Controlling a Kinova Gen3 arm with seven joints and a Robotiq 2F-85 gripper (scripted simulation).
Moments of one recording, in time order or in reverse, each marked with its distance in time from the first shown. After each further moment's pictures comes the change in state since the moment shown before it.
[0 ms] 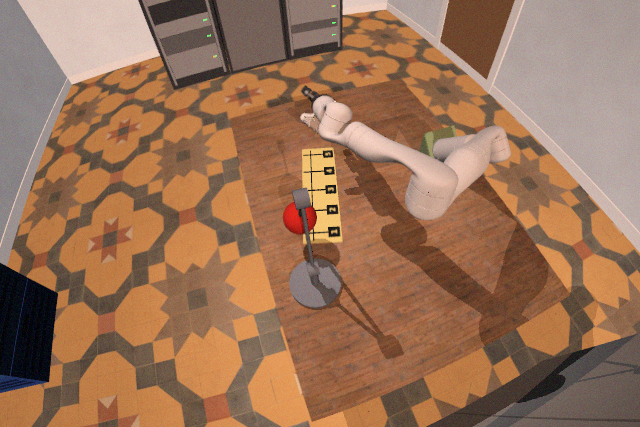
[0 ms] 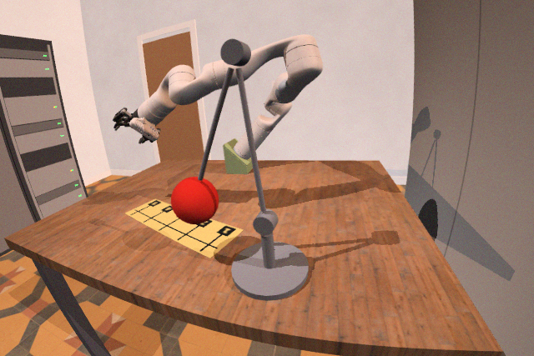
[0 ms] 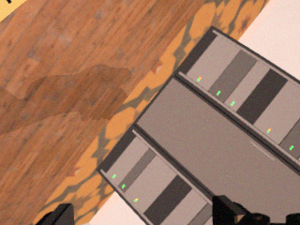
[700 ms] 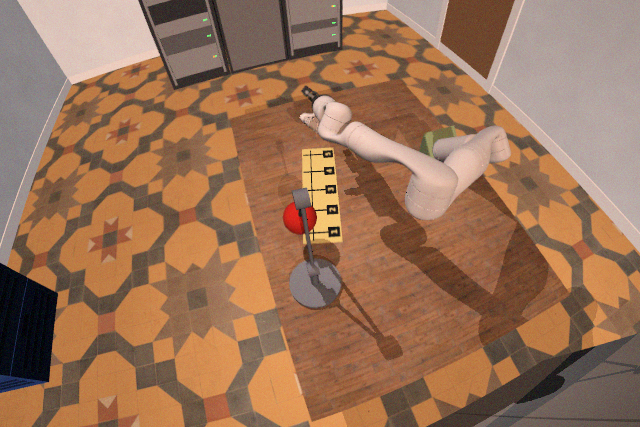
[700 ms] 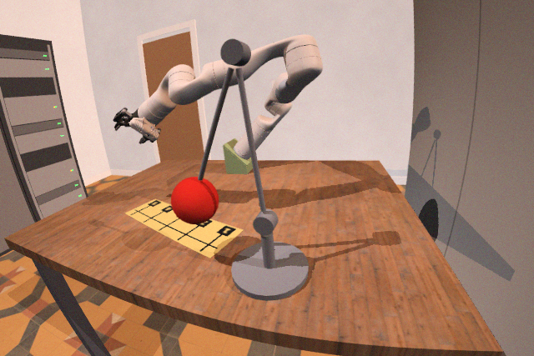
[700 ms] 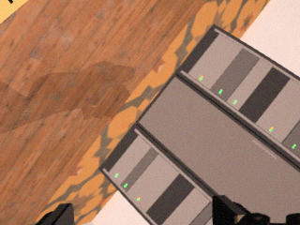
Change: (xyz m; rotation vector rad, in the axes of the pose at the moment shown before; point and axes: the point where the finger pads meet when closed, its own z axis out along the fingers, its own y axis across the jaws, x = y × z) arm 0.000 -0.002 -0.001 0.009 -0.003 0.005
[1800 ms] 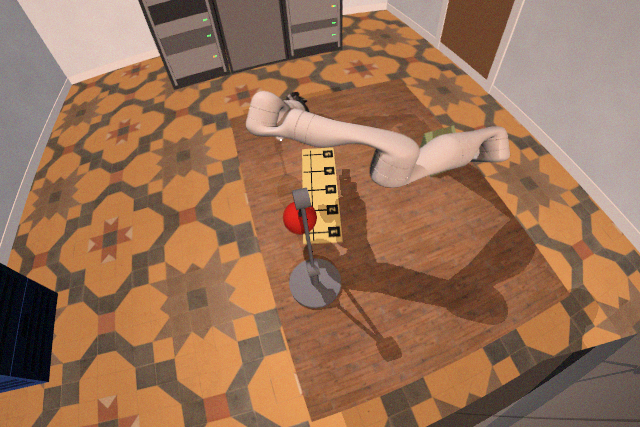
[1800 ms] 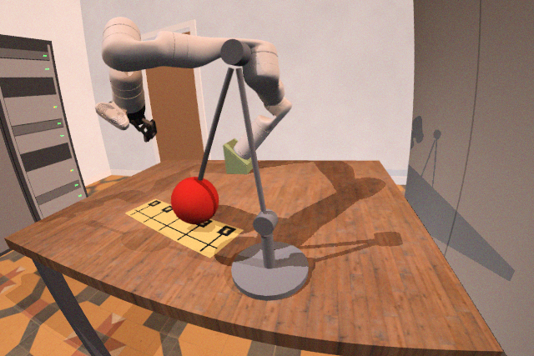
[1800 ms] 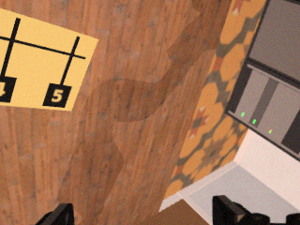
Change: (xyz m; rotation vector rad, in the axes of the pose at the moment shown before) arm 0.047 0.010 -0.096 0.500 -0.192 0.311
